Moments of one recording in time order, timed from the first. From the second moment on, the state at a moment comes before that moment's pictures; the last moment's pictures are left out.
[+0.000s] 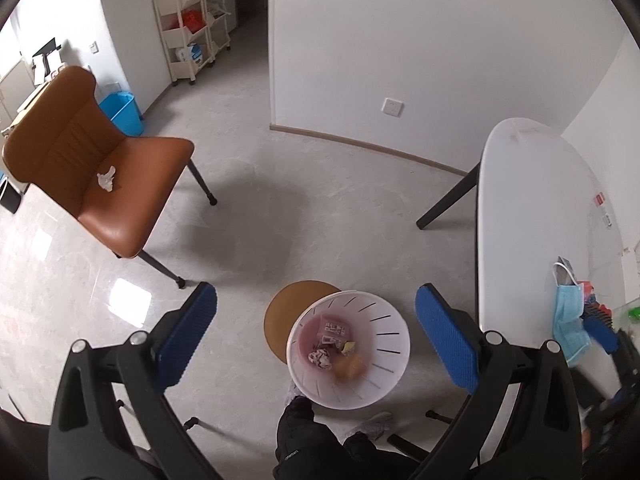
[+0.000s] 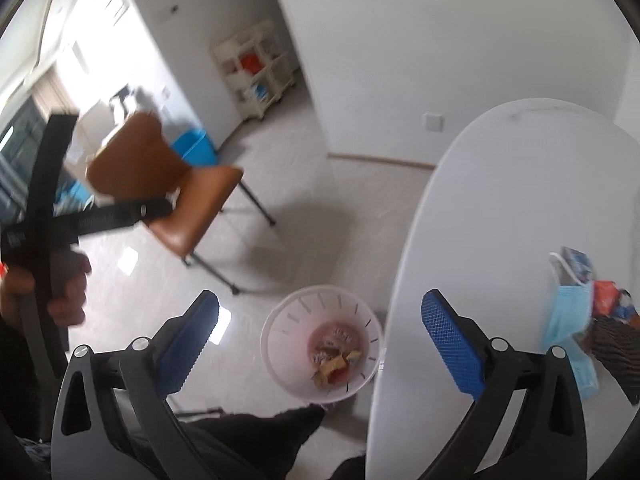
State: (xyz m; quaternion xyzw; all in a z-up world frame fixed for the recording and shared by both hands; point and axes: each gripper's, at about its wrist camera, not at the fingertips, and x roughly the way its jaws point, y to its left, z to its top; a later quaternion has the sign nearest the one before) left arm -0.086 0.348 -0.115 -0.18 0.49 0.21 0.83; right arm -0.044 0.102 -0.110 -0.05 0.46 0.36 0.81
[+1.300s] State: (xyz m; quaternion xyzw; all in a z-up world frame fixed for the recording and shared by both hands) left arm -0.003 0.073 -0.092 0.02 0.50 -0.13 0.86; right arm -0.076 -0.195 -0.117 0.08 0.44 0.05 0.89
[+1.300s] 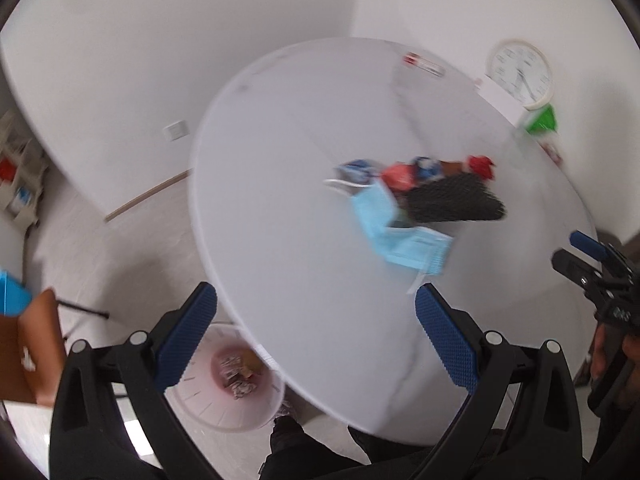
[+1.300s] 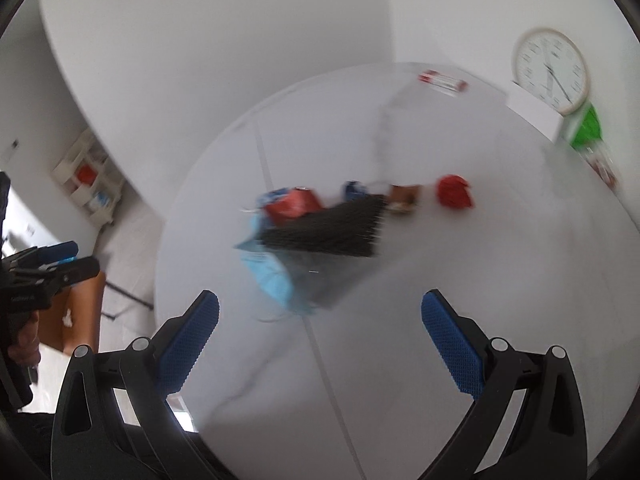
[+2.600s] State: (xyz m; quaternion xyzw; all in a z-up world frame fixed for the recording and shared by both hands) left arm 0.125 -0.148 -0.132 0.21 0.46 -0.25 0.82; right arm 0.086 -0.371 -0.226 0.13 0.47 0.05 0.87
